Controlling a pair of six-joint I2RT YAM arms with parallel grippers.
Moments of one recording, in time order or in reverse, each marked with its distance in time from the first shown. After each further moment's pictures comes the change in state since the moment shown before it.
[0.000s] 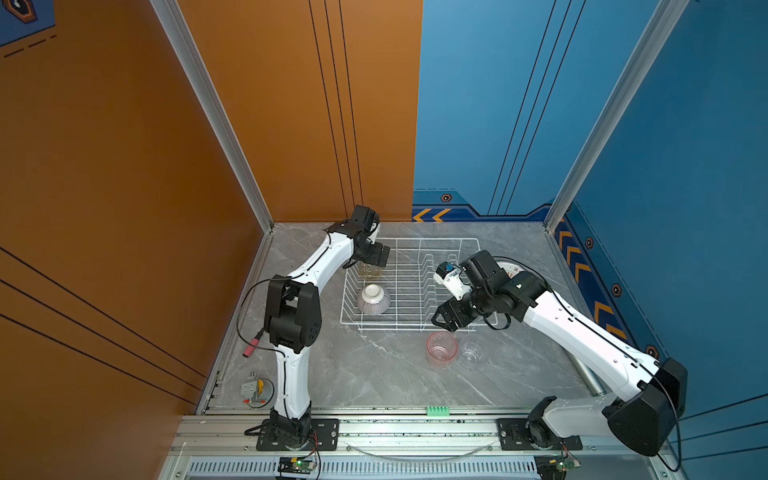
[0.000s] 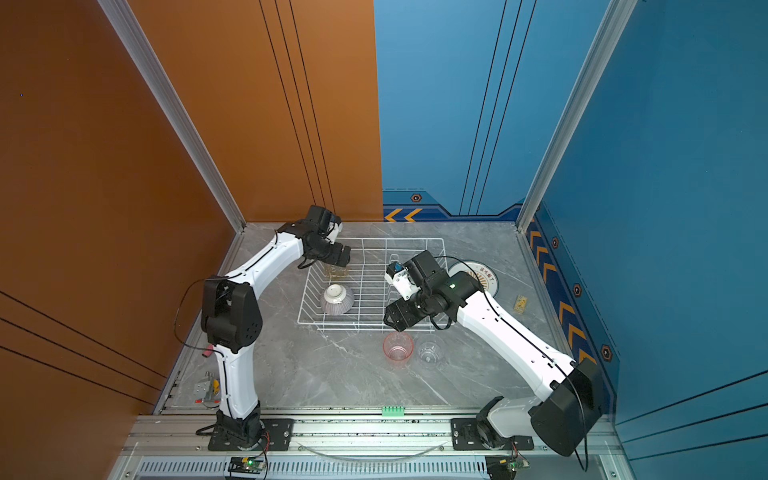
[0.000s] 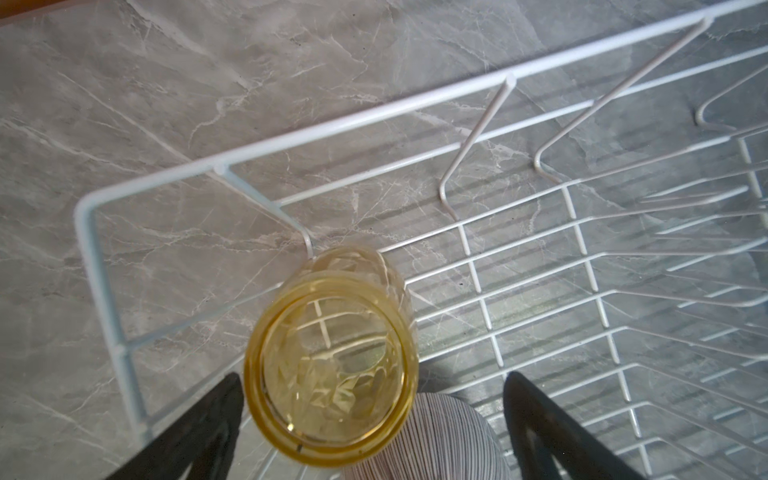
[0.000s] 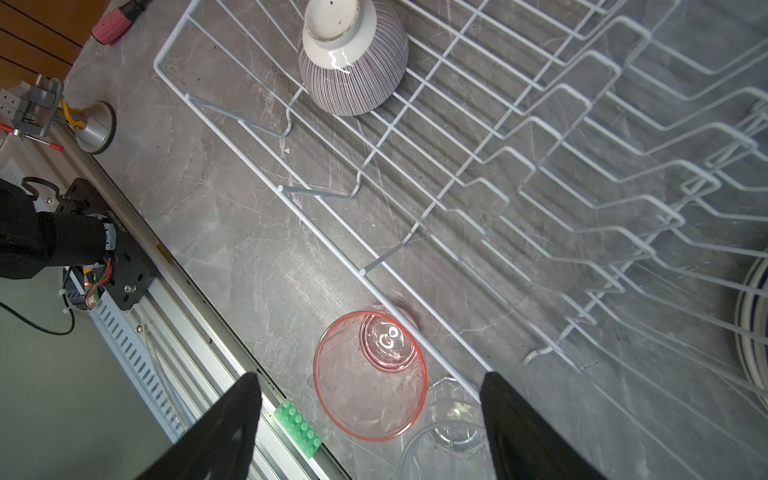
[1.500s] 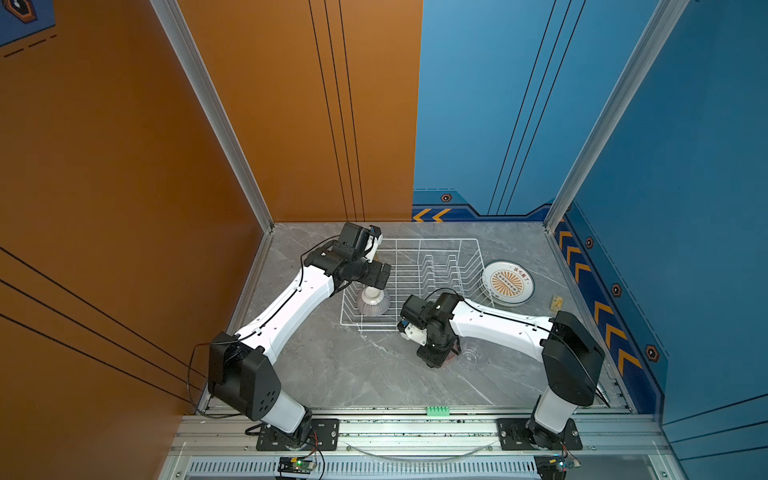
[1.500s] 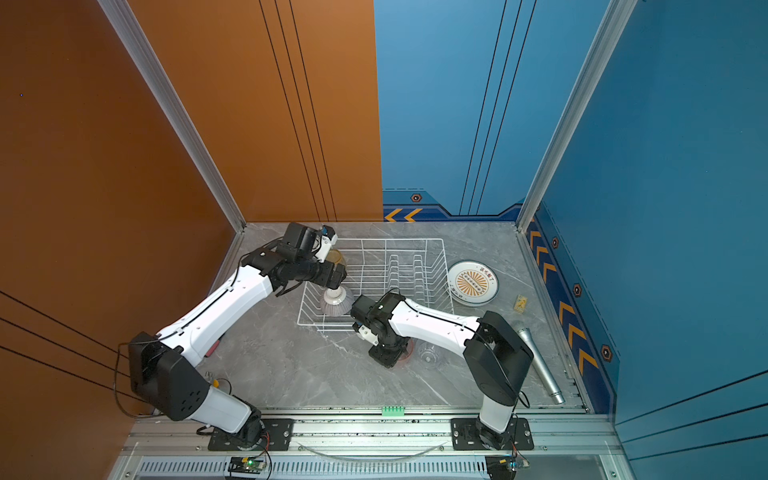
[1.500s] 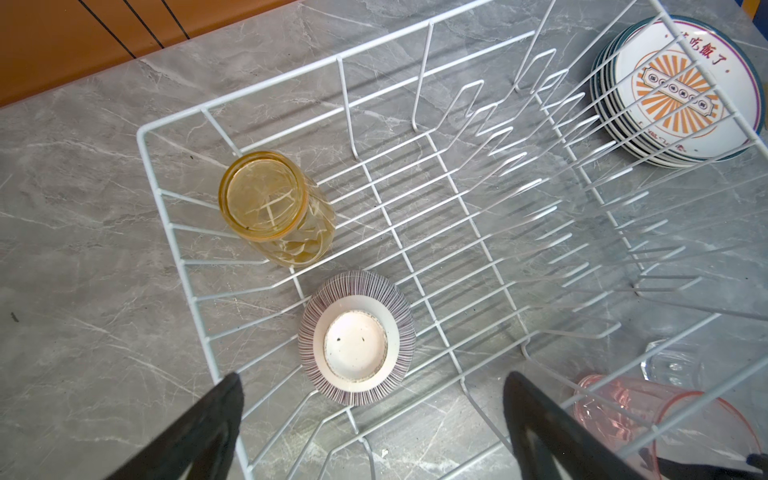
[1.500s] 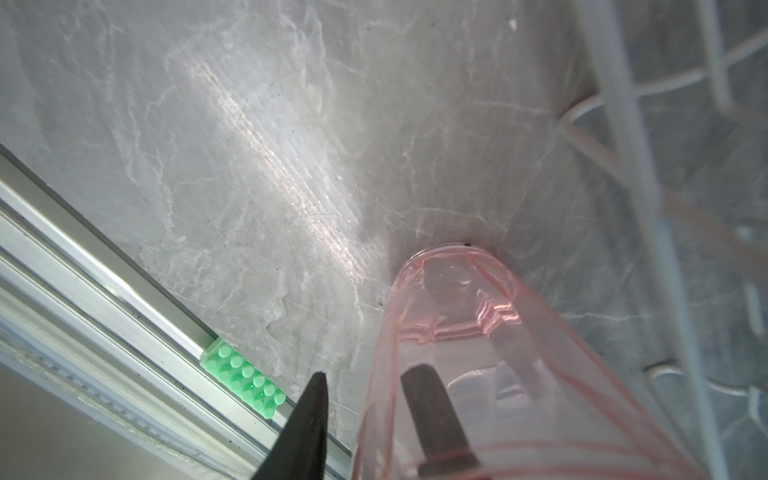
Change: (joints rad) left arm -0.123 -0.541 -0.433 0.065 -0.008 0.004; right arm 0.309 0.397 0.018 -0.148 0.194 -0.059
